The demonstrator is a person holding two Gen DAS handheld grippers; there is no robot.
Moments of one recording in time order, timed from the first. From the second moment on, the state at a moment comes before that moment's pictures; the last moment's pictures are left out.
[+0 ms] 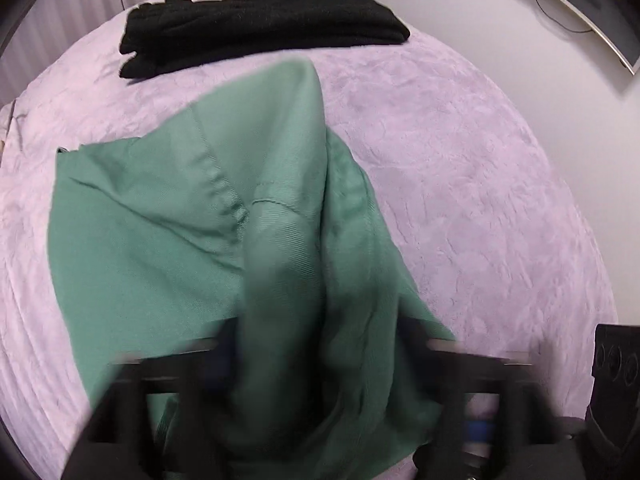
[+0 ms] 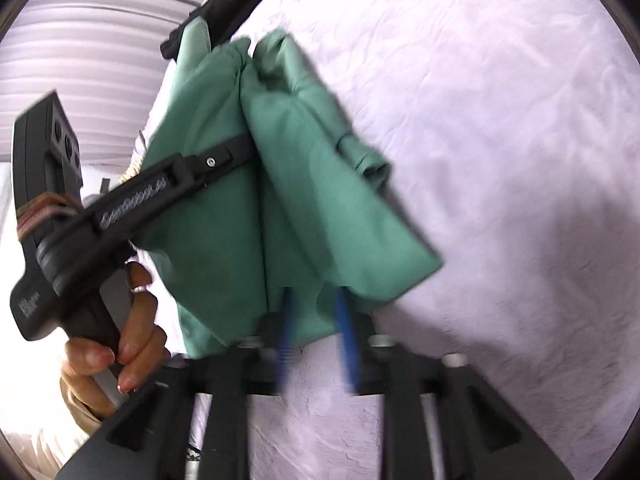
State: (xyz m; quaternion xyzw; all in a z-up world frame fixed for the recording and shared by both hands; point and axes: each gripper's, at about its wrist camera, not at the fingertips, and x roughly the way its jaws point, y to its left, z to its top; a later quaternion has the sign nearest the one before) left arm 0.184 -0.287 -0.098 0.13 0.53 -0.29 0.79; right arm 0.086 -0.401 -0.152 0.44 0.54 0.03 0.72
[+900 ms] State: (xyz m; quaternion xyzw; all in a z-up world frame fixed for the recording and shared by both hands) left arm 0.209 -0.116 -0.102 0.03 0.56 -0.10 0.82; right arm 0.202 -0.361 -0.058 0.30 0.55 0.16 0.76
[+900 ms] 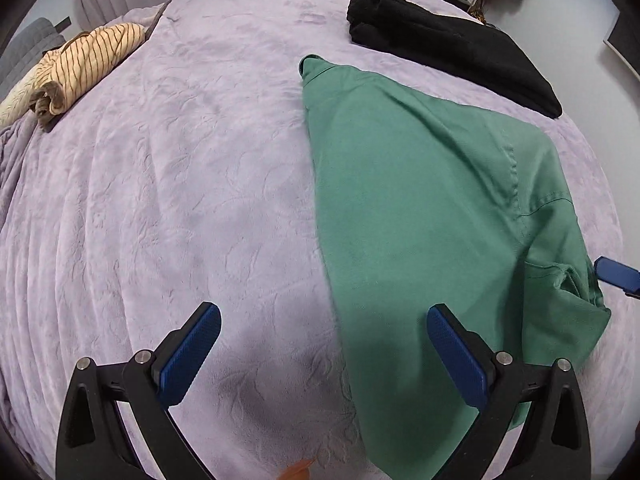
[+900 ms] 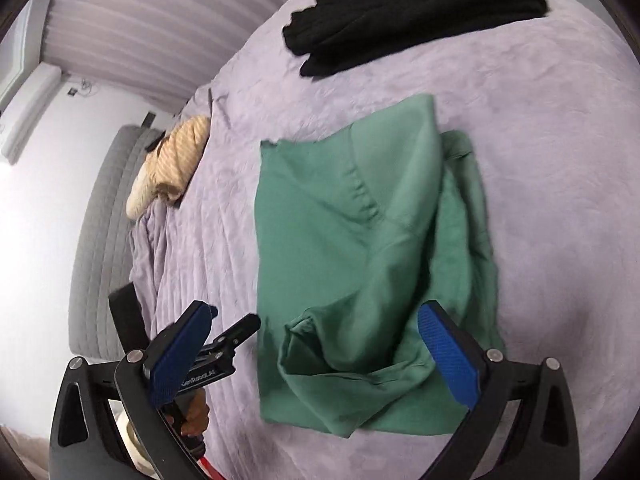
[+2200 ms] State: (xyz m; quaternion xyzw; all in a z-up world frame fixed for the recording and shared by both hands) left arm 0.185 -0.115 -0.141 0.01 0.62 -0.12 0.77; right arm 0.212 -0.402 -0.134 0.21 0.61 0.02 0.76
